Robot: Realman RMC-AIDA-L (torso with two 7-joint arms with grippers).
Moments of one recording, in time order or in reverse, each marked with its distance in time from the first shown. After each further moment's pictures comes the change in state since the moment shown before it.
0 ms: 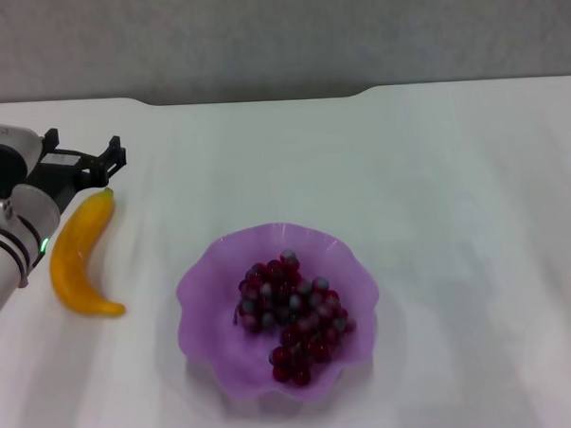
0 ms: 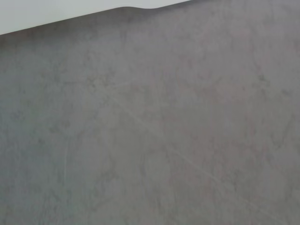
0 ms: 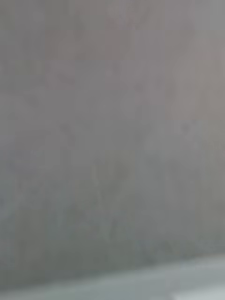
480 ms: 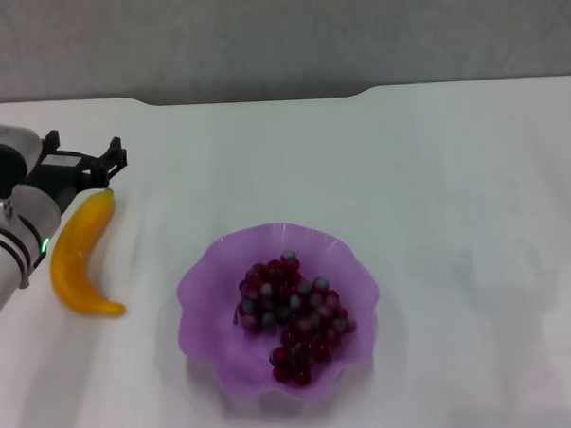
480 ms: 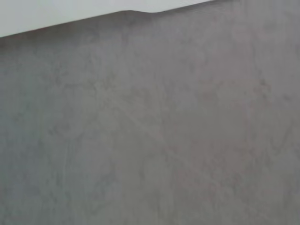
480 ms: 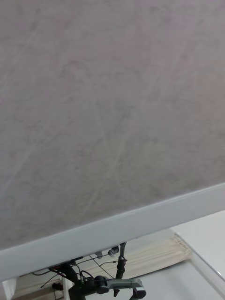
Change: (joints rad) left arm 0.002 0.000 0.000 0.006 -0.006 -0.012 -0.003; right arm -0.002 -0.005 -0.023 0.068 0.148 -0.022 0.098
